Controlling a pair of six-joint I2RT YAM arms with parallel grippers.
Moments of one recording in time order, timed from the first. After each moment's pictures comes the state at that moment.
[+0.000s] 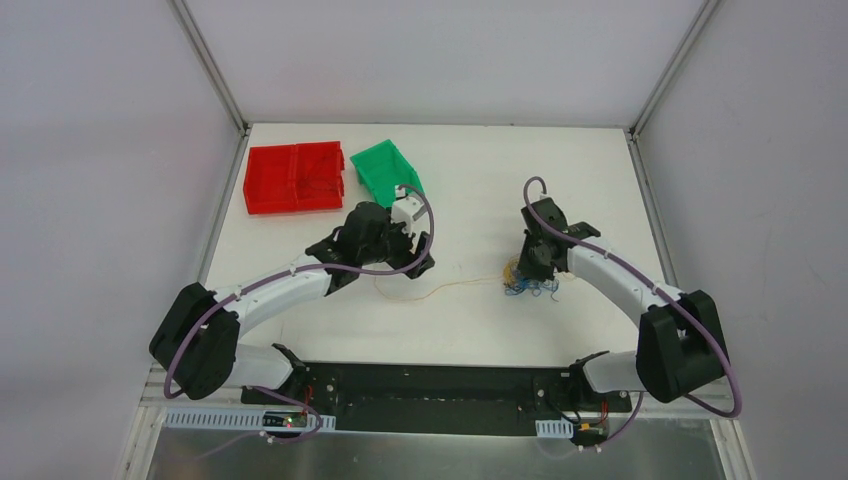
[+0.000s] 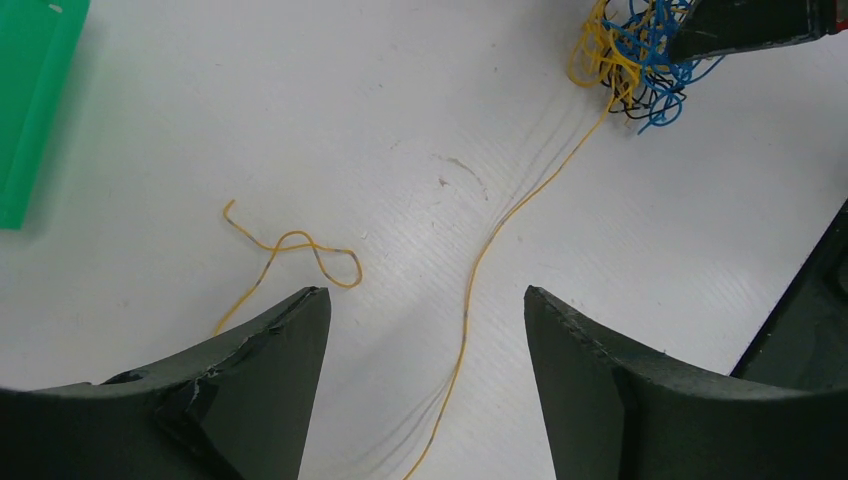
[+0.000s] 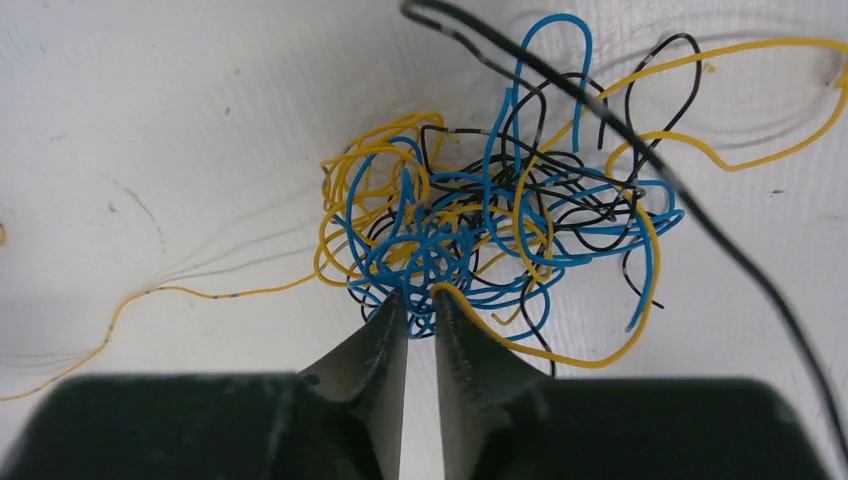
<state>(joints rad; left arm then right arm) -0.68 1.32 0.75 0.05 0.21 -0.12 0.42 1.35 0.86 -0.70 0.11 0.66</state>
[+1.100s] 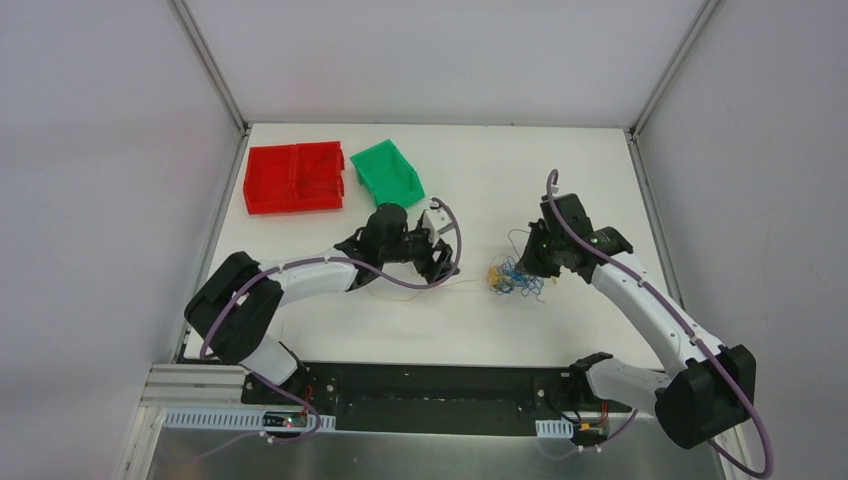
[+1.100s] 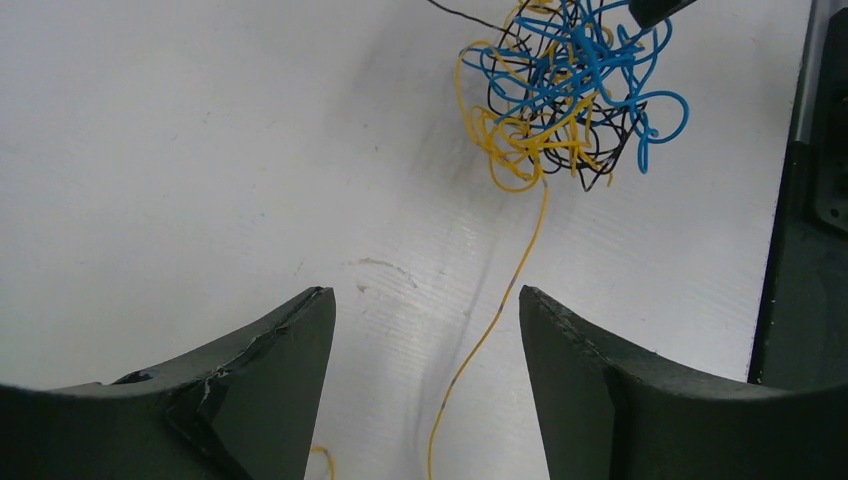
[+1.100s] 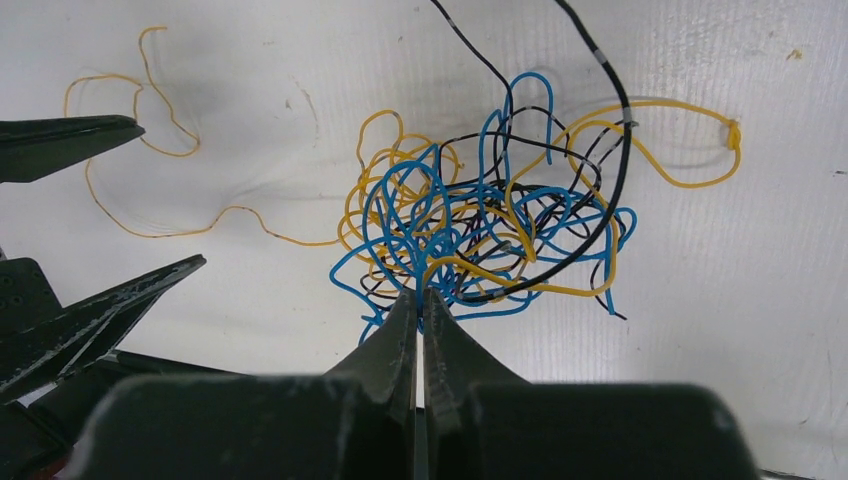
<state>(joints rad) -0.73 1.53 0.76 0.34 0.45 0.05 0.42 1.14 0.92 -0.80 -0.06 0.61</state>
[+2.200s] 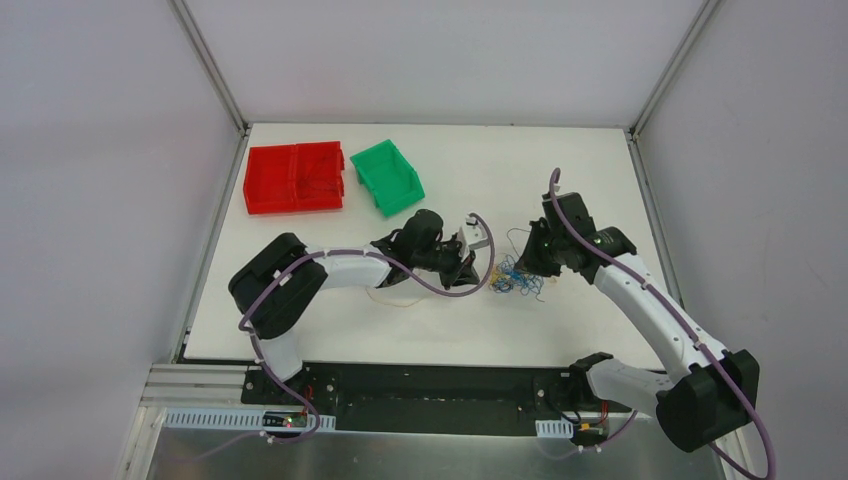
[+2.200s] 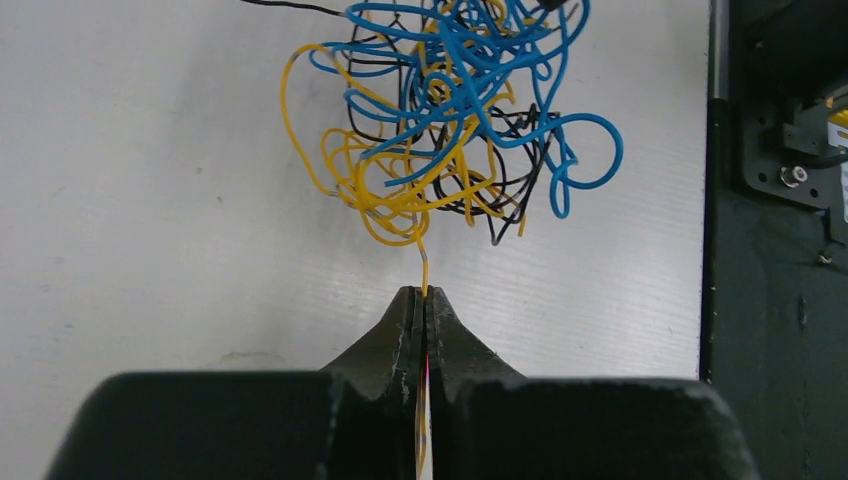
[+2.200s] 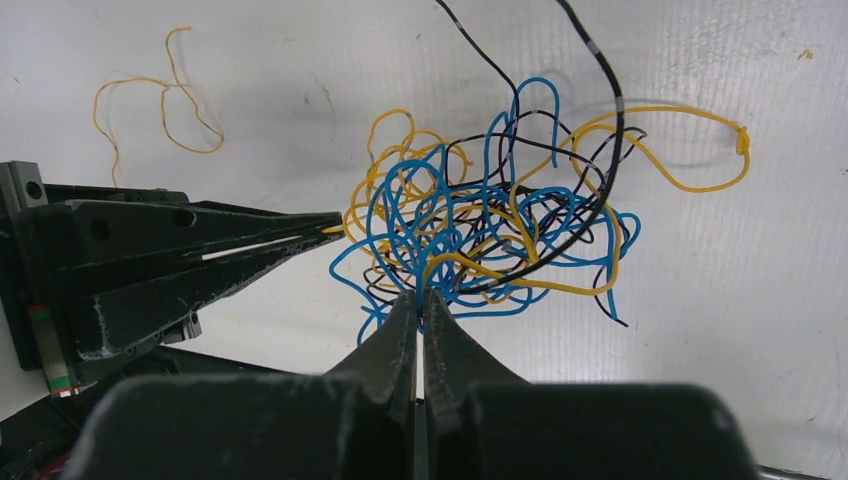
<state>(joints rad) -0.84 1.77 0.92 0.35 0.59 0.05 0.42 1.12 0.94 -0.82 -0.08 0.61</state>
